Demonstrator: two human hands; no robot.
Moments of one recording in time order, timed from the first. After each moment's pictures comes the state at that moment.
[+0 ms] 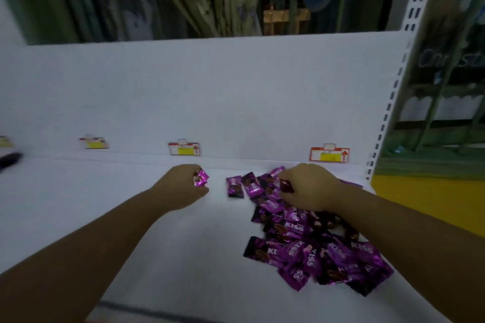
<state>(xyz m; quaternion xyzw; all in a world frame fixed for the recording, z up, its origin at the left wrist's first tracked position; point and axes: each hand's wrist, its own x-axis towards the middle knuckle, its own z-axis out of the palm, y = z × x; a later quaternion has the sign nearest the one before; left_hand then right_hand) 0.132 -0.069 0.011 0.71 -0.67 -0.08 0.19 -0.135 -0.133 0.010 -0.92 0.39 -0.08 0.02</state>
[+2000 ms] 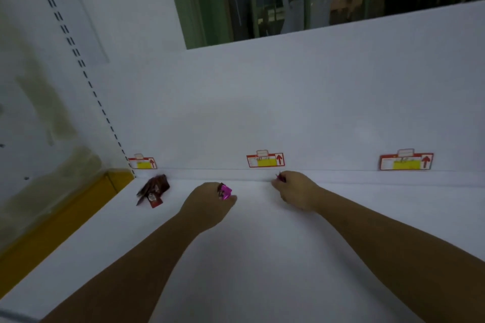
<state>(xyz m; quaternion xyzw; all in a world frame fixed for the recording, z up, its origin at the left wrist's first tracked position) 0.590 -0.066 -0.016 0.75 -0.62 -0.06 0.20 0.399 -0.168 -0.041 -0.77 0.50 -0.19 0.34</state>
